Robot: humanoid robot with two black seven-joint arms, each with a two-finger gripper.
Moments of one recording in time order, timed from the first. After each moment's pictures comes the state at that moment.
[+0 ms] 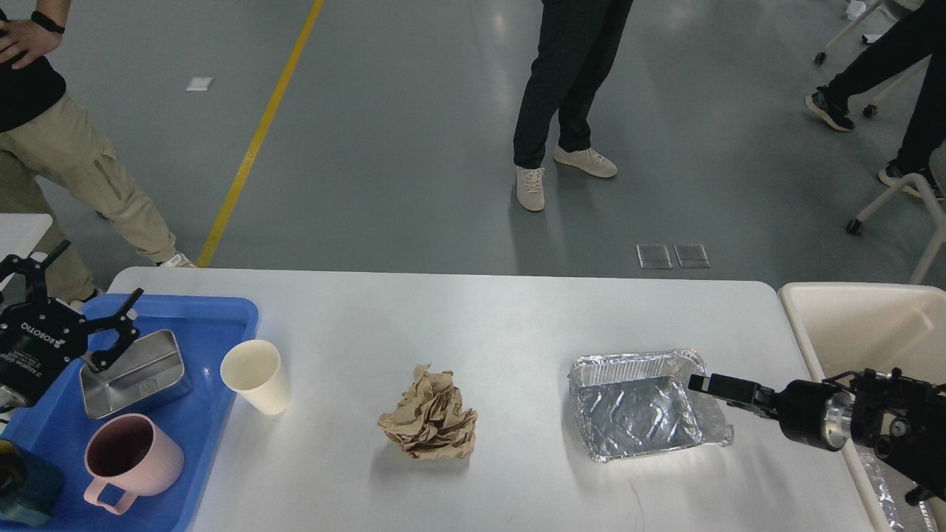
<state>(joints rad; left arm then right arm) -0.14 0.52 -1.39 -0.91 0.00 -0.69 0.08 0.54 -0.66 0.29 0.85 -1.20 0.25 0.55</state>
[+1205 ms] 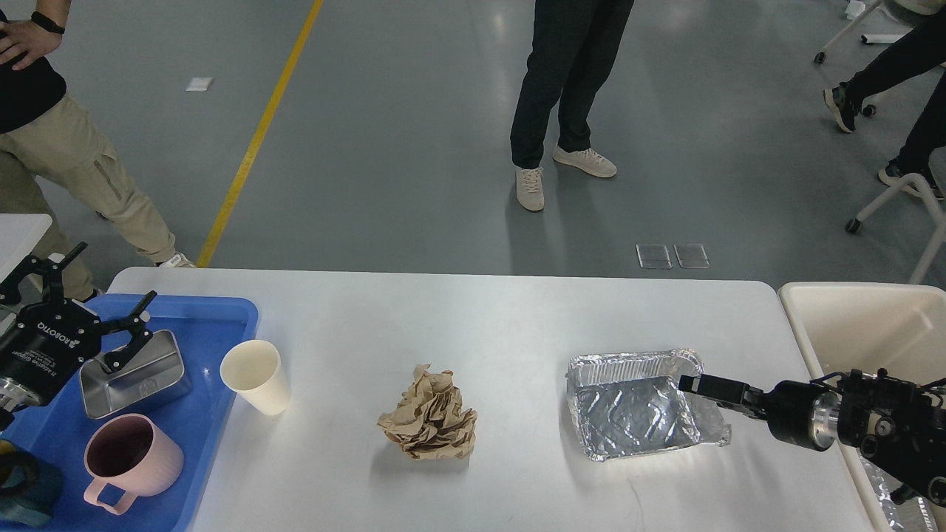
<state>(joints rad) -0.15 0.51 -1.37 -0.91 0.01 -0.67 0.08 0.55 -0.63 0.29 0.83 -1.20 0.25 0.55</state>
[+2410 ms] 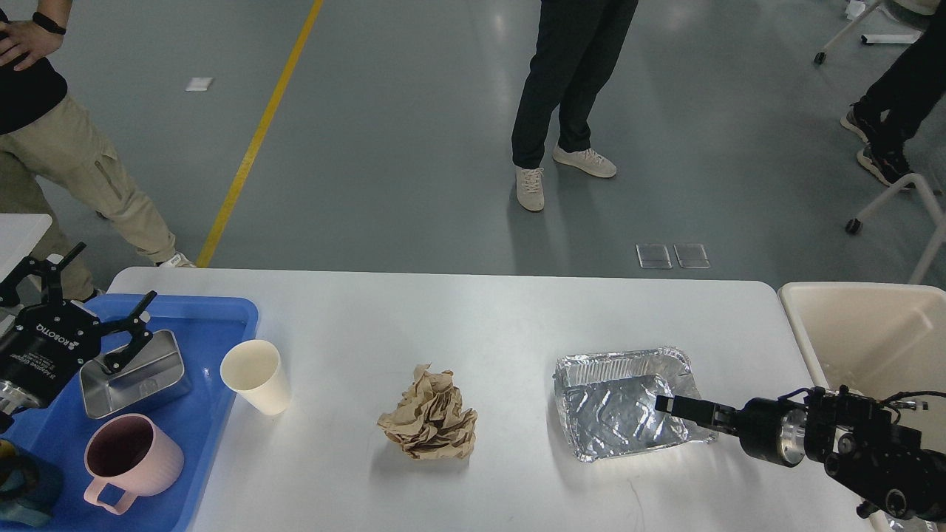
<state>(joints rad) -0.14 0.51 -1.39 -0.92 0.01 -0.69 0.08 0.55 -0.53 0.19 0.76 -1.20 0.17 0.55</state>
